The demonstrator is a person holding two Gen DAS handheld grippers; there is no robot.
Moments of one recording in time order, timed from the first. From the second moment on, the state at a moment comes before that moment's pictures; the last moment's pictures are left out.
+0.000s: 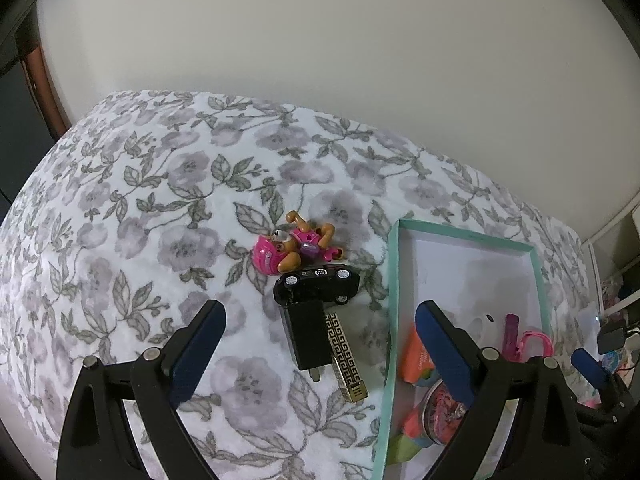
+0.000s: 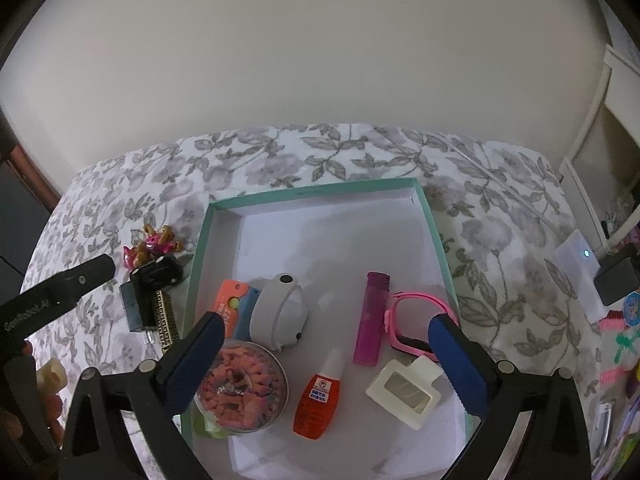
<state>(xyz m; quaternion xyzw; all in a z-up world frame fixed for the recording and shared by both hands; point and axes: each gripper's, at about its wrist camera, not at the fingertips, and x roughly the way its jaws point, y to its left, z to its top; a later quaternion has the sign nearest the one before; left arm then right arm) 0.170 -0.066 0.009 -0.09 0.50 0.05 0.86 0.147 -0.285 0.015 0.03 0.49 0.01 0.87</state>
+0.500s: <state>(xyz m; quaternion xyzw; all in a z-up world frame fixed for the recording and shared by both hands) 0.176 -0.063 0.002 -0.14 0.51 0.05 0.85 0.147 -0.276 0.011 0.02 0.50 0.03 0.87</state>
